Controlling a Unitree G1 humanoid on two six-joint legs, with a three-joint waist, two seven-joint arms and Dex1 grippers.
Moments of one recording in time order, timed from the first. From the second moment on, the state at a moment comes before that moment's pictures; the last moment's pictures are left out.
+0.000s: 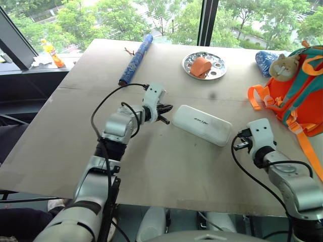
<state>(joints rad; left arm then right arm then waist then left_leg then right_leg) -0.80 0.36 -0.17 0.43 -0.23 0.65 -0.61 -0.10 -0.40 0.02 -0.53 0.18 0.94 0.13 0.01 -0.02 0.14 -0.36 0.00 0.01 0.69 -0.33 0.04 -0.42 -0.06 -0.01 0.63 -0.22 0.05</state>
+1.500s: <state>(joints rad) -0.40 0.72 0.03 0.05 -0.29 0.66 -0.88 -0.23 -0.53 0.11 -0.33 0.15 0.69 0.49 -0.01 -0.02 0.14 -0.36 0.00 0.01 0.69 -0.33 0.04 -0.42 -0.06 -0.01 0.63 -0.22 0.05</state>
